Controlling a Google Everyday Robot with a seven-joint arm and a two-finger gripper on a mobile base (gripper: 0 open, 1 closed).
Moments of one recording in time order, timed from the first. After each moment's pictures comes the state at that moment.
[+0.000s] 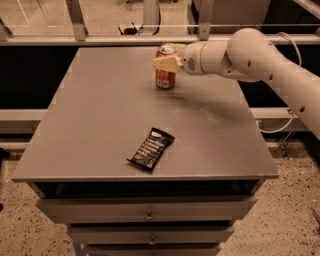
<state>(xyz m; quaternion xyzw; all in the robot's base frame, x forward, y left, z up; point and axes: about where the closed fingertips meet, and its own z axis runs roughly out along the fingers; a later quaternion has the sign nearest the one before) 0.751 -0.052 0.900 -0.32 0.75 0.24 0.53</state>
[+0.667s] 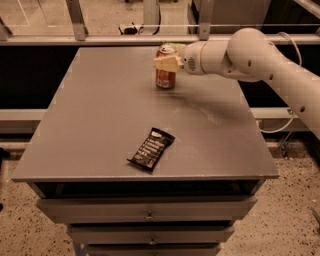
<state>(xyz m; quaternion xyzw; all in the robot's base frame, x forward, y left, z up) 0.751 -0.053 0.901 -0.32 0.75 0.24 0.53</state>
